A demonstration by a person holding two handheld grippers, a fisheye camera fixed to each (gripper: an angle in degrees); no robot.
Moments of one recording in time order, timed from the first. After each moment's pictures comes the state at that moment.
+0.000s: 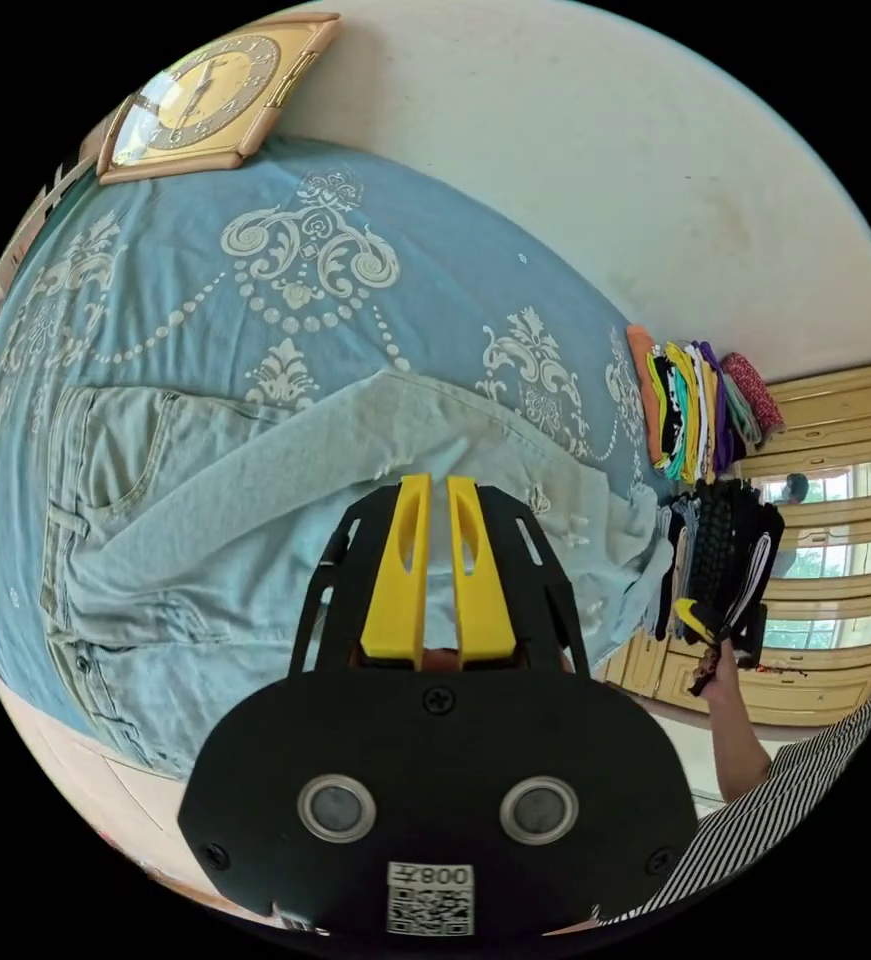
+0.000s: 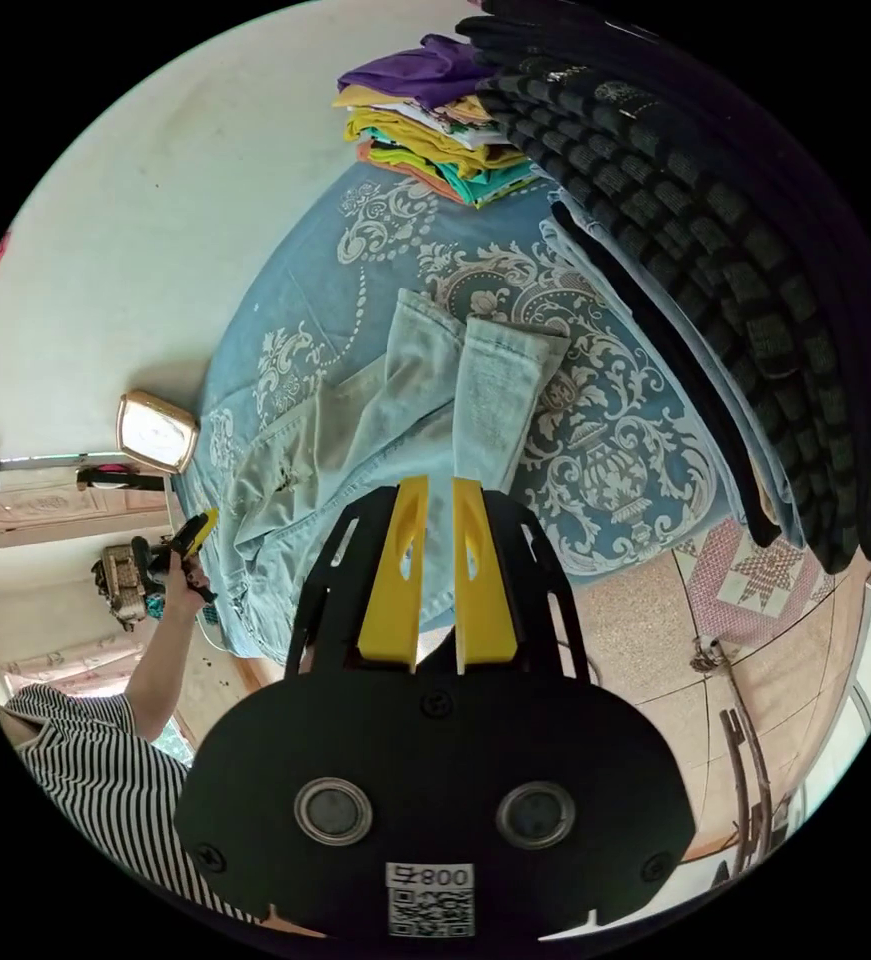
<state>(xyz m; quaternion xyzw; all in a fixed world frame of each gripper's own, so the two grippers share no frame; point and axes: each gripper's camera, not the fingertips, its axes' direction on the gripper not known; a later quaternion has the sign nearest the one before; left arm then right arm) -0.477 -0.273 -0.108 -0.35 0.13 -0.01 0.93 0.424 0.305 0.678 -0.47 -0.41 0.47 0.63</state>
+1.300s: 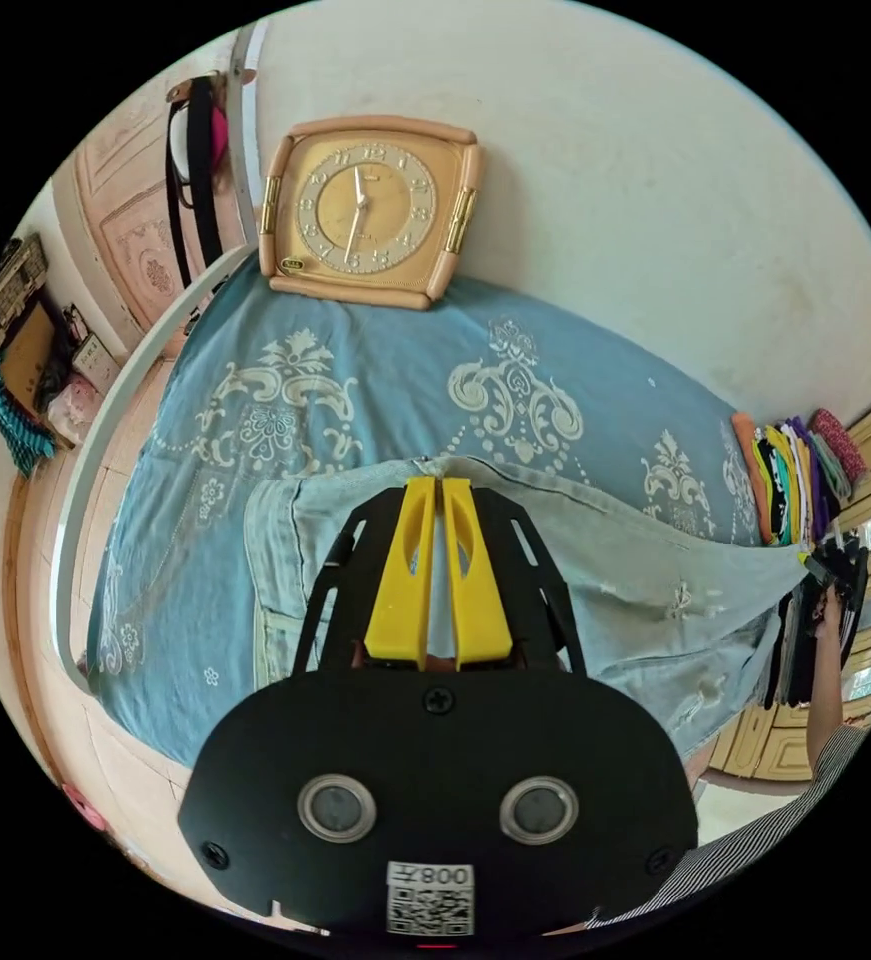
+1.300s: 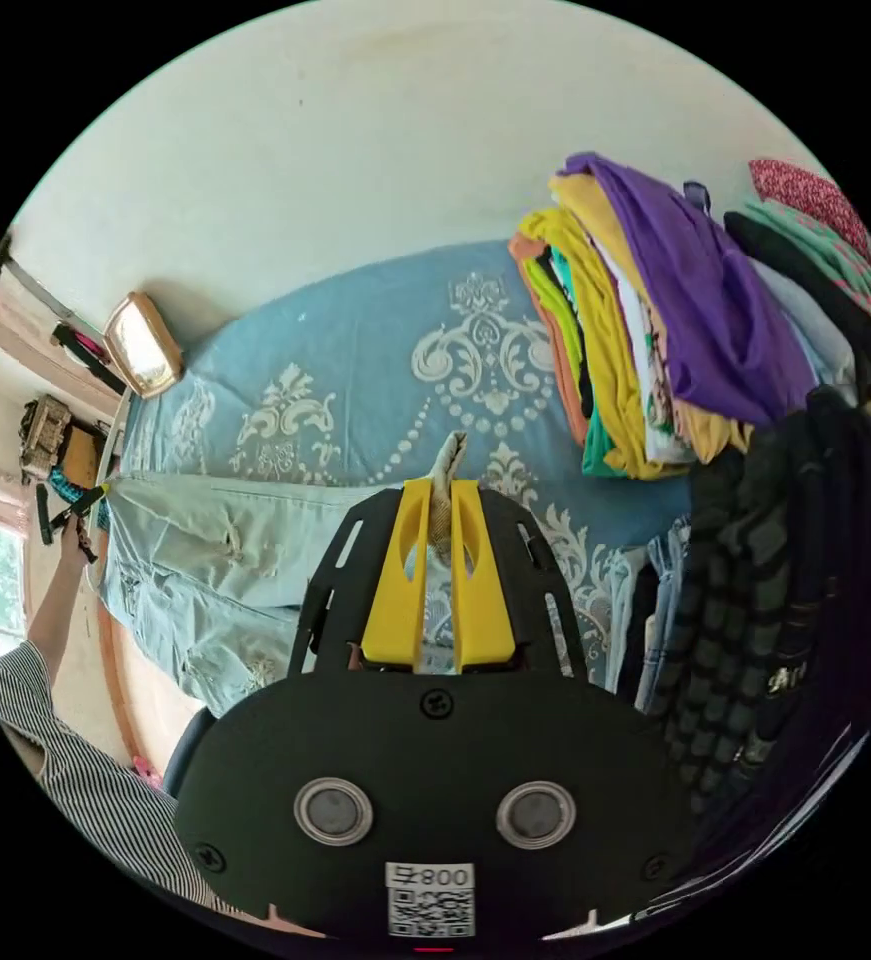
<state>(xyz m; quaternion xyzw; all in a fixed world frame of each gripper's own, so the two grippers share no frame) -0.660 -0.231 -0.098 -0.20 -0.03 0.01 0.98 0.515 0.239 0.752 -0.35 -0.42 0.27 0.80</state>
